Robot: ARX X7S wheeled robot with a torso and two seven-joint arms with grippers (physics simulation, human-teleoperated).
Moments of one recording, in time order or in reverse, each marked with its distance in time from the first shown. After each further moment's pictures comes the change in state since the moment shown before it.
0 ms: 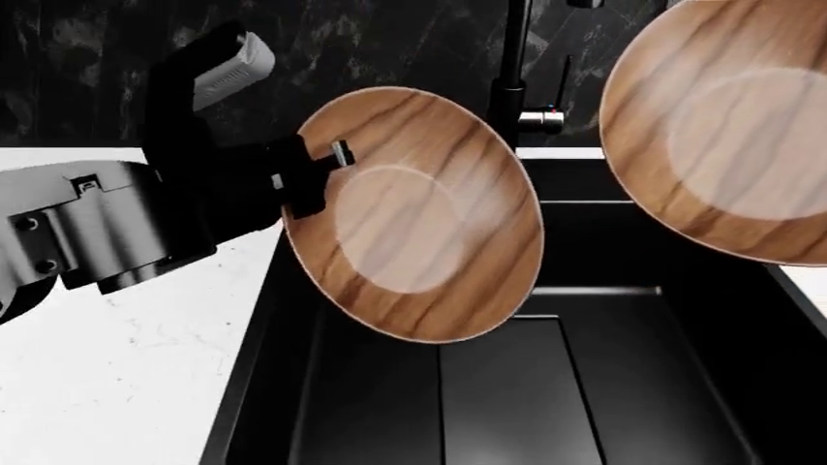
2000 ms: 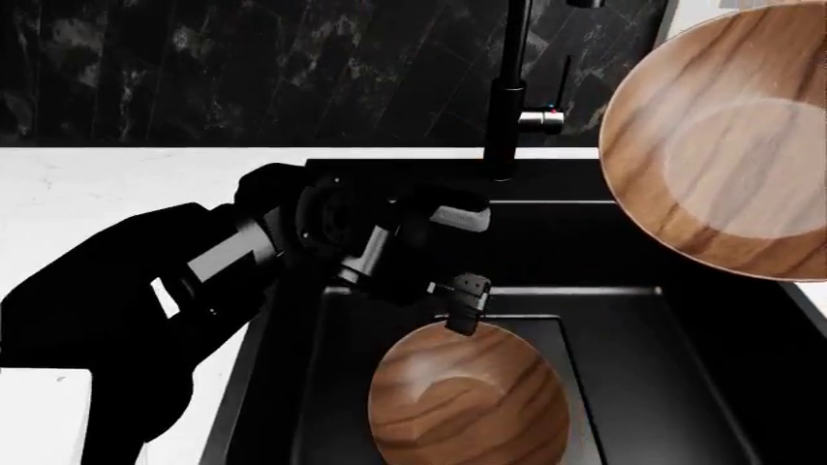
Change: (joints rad) left arm 0.127 0.836 0.079 -1.130 0.465 -0.814 0.592; right arm -0.093 0.018 -0.016 0.026 -0.119 -0.046 -0.139
